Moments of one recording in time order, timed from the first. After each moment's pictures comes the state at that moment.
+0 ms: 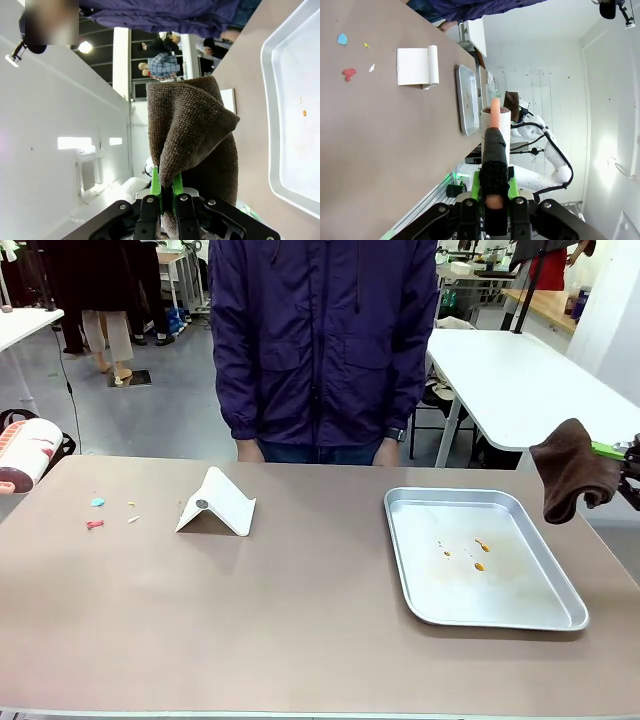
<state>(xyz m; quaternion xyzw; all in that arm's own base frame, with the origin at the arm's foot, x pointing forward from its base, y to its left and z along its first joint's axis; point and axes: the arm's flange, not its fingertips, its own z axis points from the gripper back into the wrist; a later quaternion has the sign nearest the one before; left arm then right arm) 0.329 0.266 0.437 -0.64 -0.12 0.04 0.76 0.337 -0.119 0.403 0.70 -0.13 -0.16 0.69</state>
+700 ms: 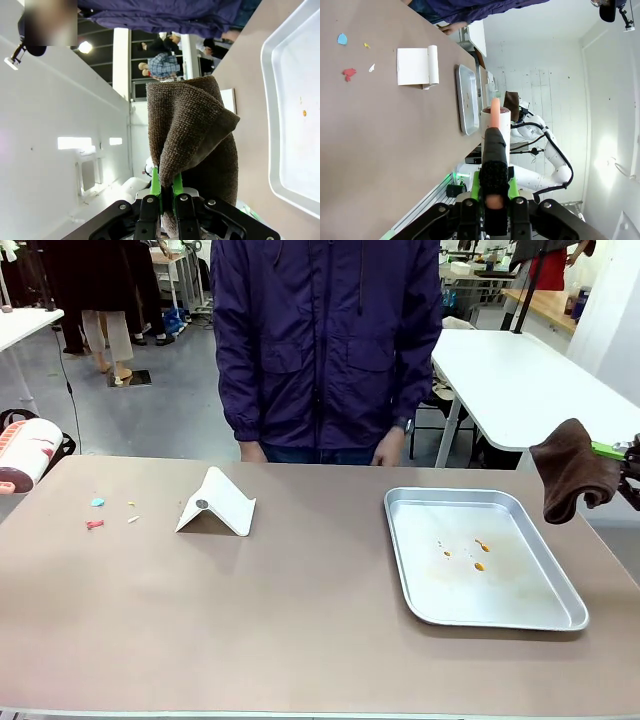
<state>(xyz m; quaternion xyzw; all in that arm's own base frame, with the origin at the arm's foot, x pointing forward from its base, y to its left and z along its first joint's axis) 0.329 0.266 0.437 -0.64 -0.12 0.04 0.76 0.337 -0.119 0.403 0.70 -0.13 -0.16 0.69</state>
